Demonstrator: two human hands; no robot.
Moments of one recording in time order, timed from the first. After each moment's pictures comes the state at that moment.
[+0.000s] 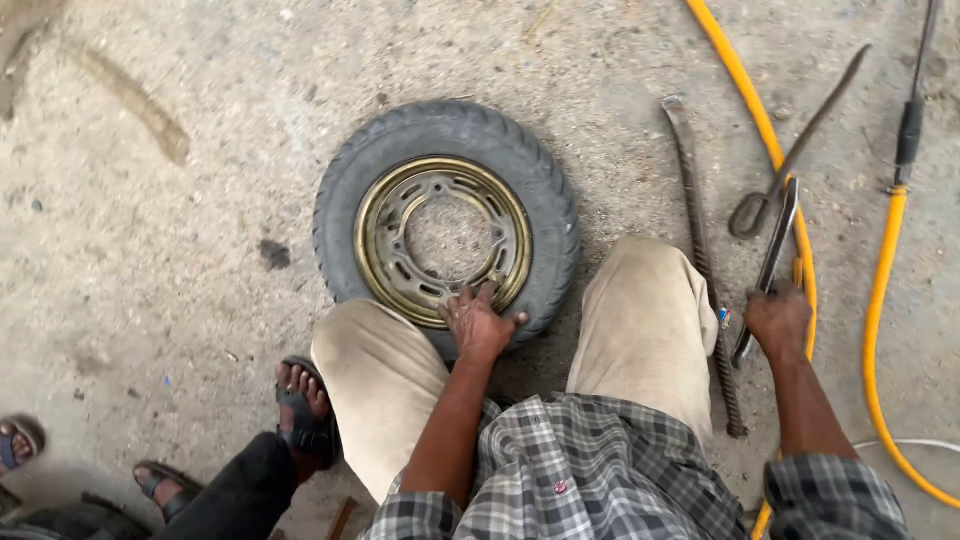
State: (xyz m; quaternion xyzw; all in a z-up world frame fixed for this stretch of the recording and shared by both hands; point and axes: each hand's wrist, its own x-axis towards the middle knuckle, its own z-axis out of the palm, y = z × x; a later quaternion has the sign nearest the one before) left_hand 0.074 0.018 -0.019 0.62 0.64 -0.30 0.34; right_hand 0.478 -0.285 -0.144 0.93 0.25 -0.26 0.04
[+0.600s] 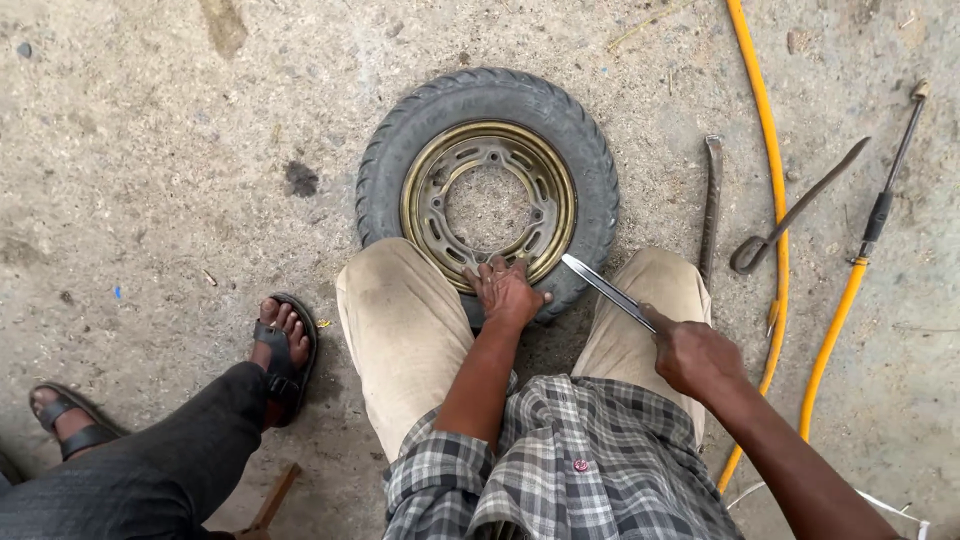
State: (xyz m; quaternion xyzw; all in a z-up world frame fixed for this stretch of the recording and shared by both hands) left_hand 0.063 0.027 0.004 0.61 0.63 -0.27 0.40; right_hand 0.287 -0.063 0.138 0.69 0.48 -0.43 0.32
